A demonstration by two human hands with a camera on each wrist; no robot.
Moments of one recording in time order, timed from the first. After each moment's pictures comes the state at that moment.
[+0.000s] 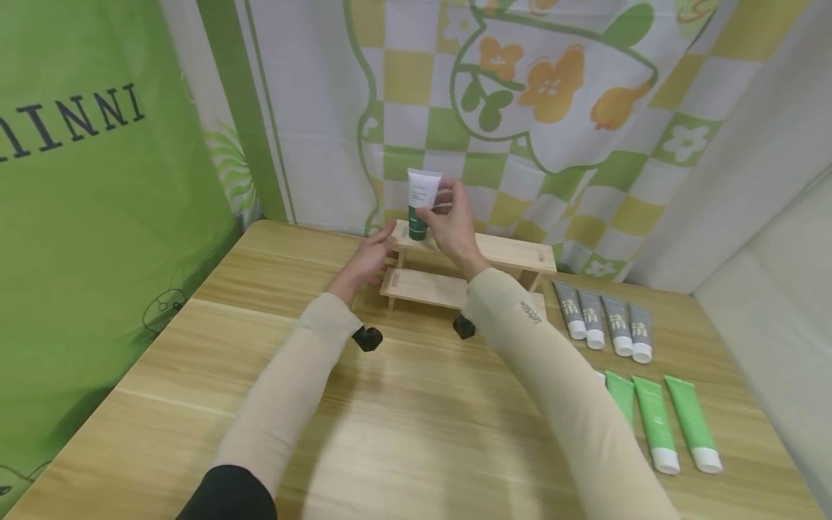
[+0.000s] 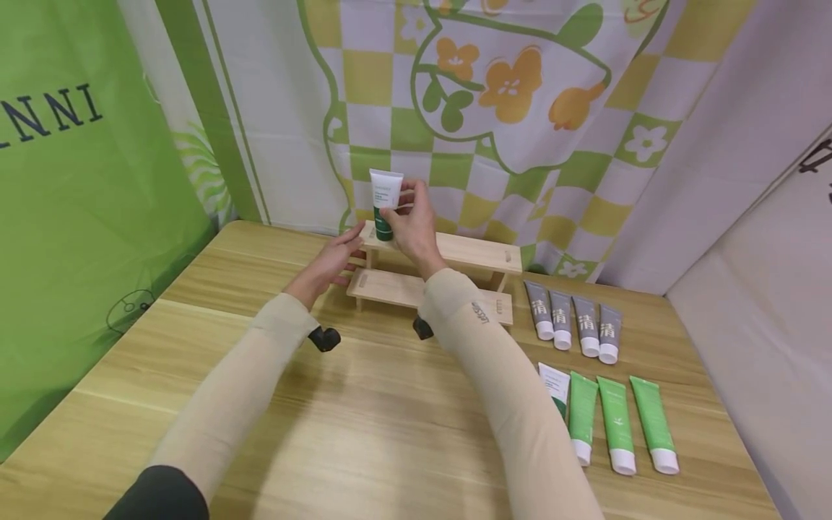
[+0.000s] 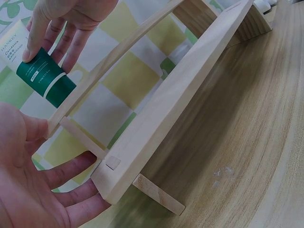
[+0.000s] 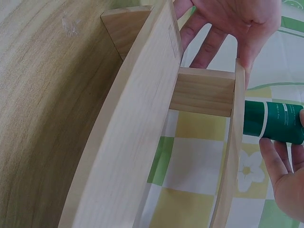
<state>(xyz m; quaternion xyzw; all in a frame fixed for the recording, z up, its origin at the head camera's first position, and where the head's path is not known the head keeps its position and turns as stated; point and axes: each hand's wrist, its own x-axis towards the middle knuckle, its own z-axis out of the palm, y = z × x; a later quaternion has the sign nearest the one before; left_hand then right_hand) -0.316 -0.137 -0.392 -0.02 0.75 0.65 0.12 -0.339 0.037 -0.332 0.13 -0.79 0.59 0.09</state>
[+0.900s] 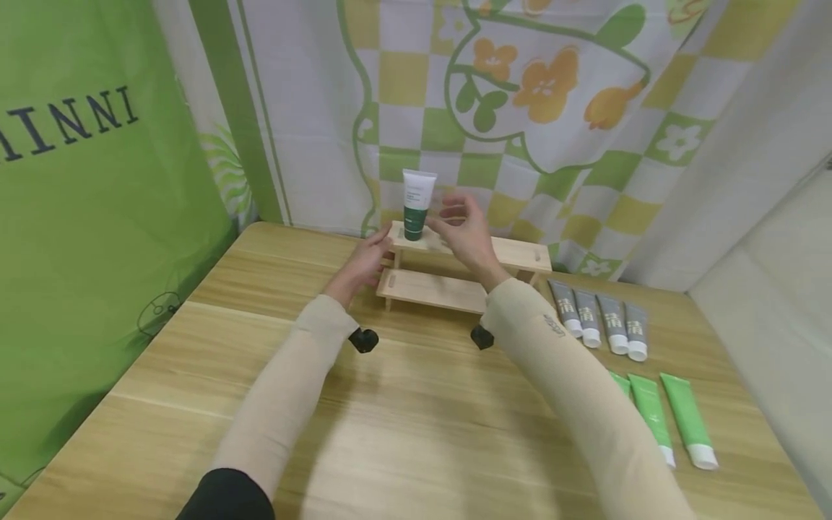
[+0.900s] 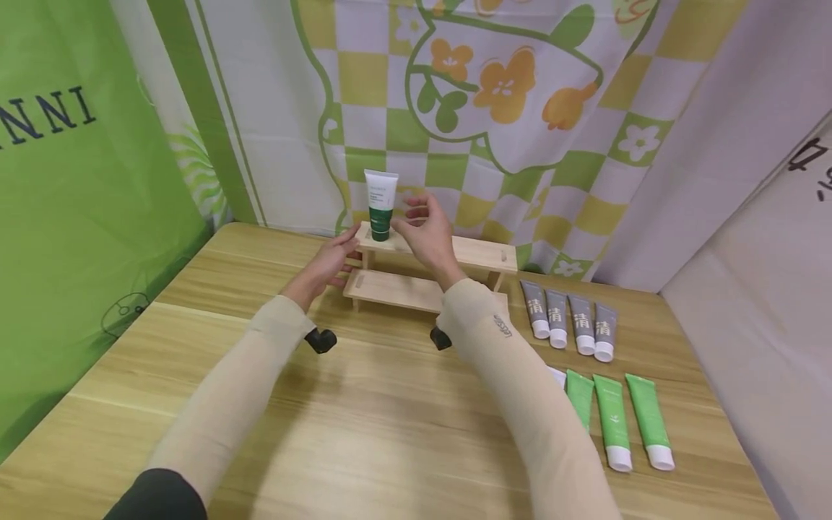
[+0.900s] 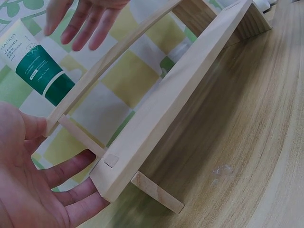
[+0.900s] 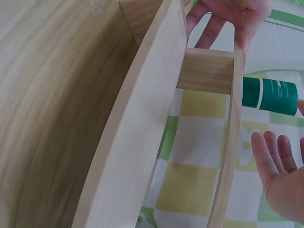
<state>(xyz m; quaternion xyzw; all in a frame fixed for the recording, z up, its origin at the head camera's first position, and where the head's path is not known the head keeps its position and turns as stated) -0.315 -0.135 -0.394 -0.01 0.75 0.65 0.12 -0.322 0.072 -0.333 0.11 -0.79 0.60 0.04</state>
